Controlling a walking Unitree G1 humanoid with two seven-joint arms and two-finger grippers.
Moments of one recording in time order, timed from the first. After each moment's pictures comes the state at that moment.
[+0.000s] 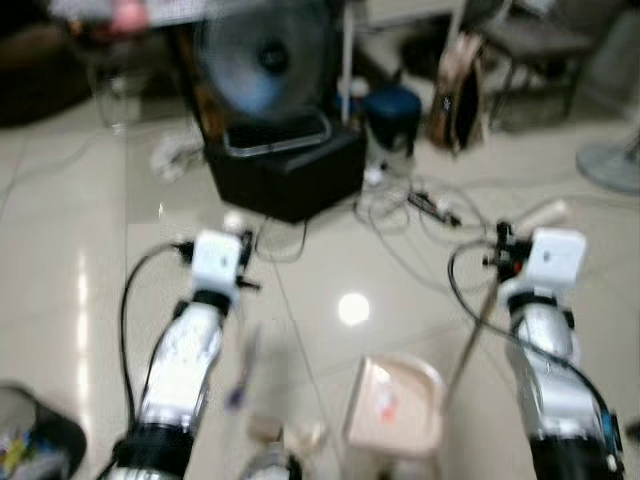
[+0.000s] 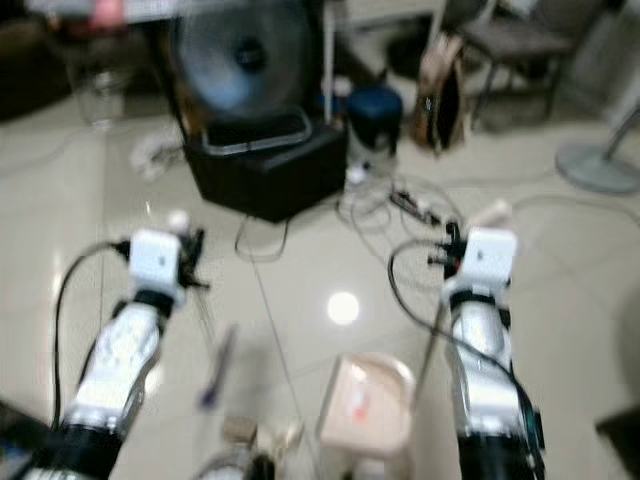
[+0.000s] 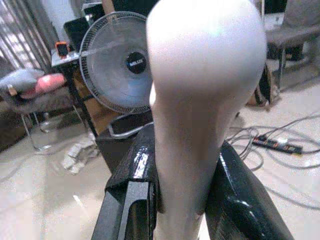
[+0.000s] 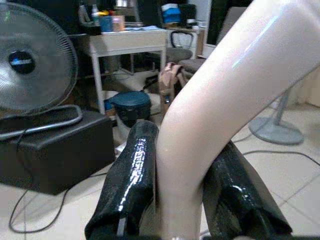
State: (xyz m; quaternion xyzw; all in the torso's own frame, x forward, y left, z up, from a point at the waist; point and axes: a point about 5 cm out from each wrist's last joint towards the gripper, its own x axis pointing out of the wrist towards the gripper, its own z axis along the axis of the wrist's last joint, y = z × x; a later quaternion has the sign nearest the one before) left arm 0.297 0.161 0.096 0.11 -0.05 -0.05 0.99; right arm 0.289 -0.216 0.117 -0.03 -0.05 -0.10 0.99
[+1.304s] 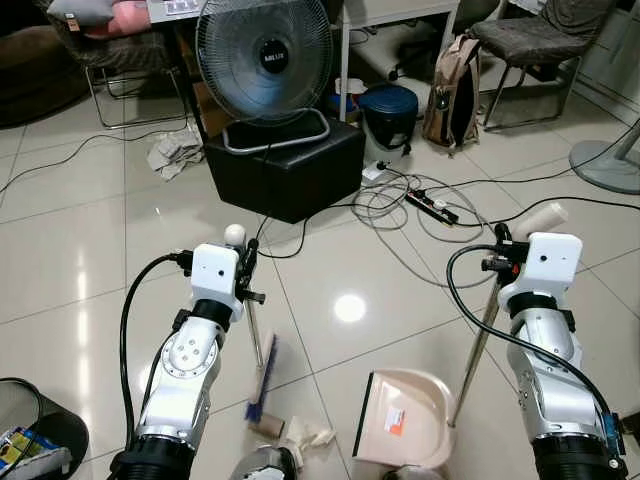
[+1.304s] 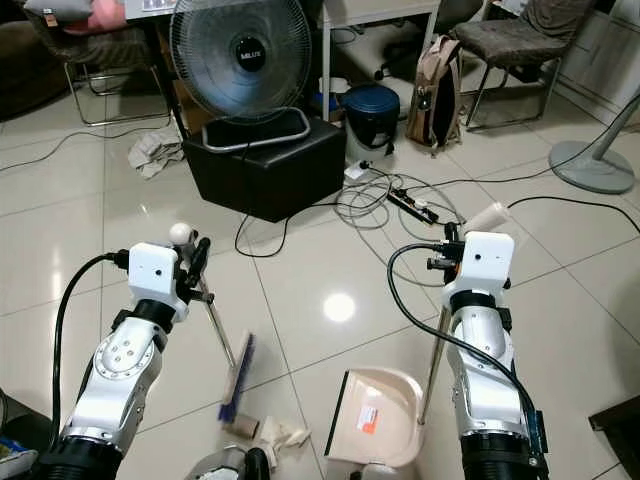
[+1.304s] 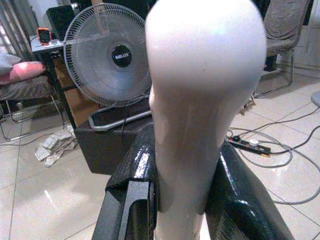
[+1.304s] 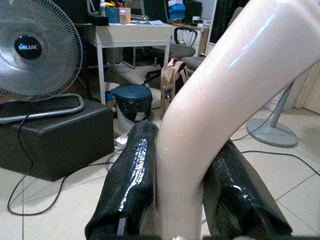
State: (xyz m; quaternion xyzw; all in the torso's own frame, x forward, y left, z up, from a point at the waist) left arm 0.286 0.156 0.088 0.06 -0.04 -0.09 0.99; right arm 0.288 -0.218 0.109 -0.05 -0.03 -0.09 0.99
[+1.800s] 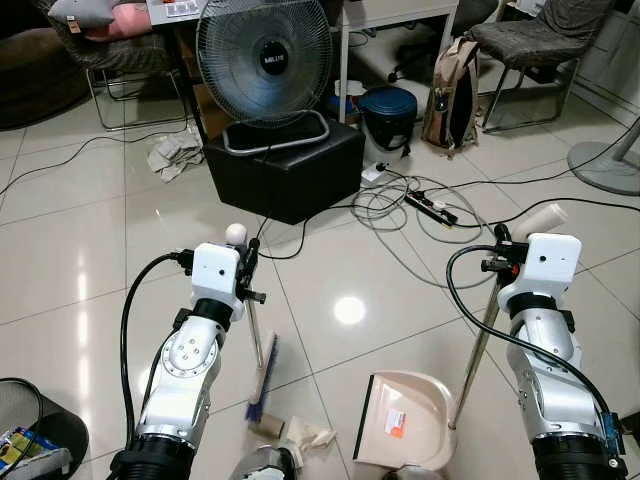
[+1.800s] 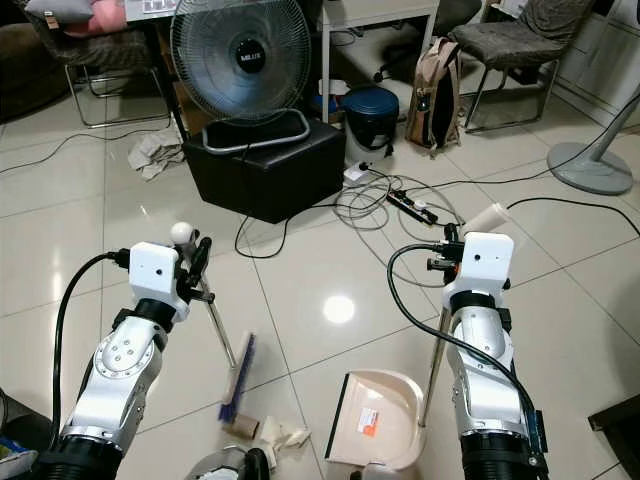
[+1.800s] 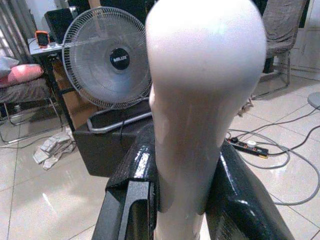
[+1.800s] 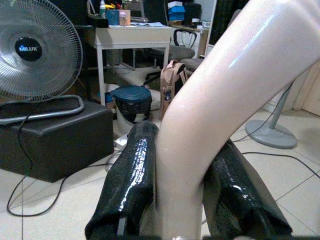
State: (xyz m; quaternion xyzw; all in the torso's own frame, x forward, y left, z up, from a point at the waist) left arm 0.287 0.156 0.090 0.06 -0.04 -0.09 0.99; right arm 0.288 -0.218 0.109 -0.05 -0.03 -0.09 0.99
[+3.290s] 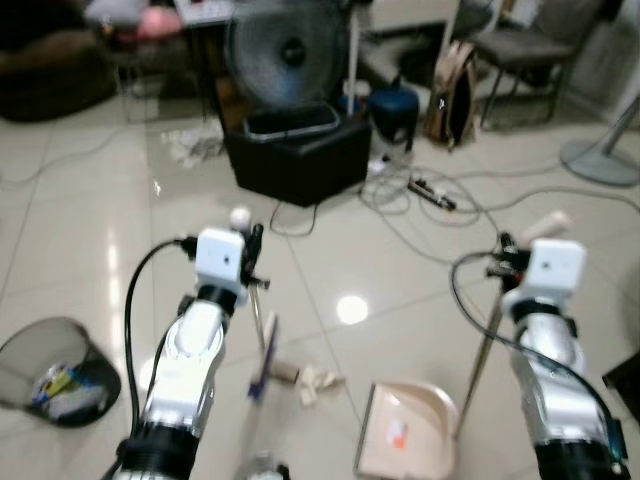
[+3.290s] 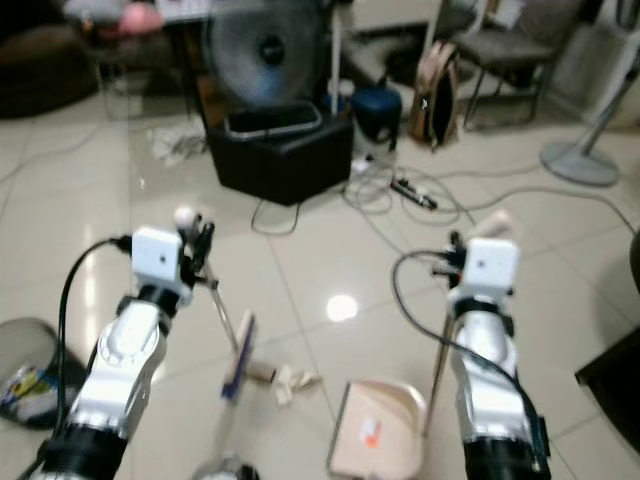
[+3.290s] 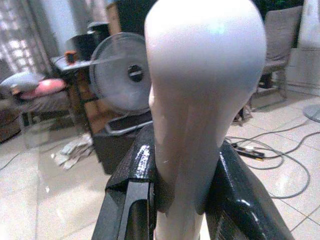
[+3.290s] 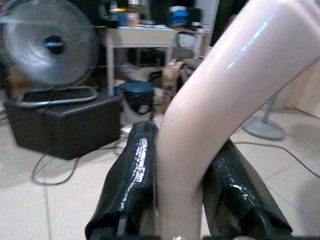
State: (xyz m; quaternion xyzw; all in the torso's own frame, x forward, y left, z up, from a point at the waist) left arm 0.295 0.149 0.103 0.07 -0.07 -0.09 0.99; right arm 0.284 -0.220 0.102 -0.06 -0.02 -0.09 0.99
